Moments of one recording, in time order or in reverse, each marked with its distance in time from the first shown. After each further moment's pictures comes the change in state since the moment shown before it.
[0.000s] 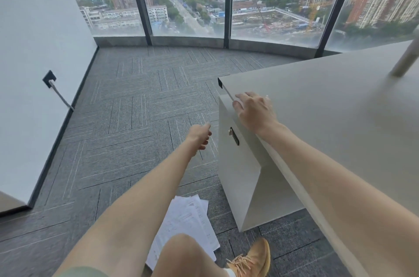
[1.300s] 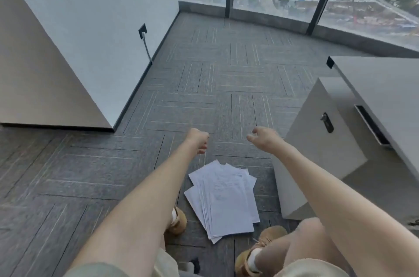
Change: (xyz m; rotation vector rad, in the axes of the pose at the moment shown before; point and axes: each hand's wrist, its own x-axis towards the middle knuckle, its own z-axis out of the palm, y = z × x) left_hand -0.058 -0.209 -0.183 -0.212 0.299 -0.299; right_hand -0.063 -0.128 0.197 -0.026 -0.639 -0.030
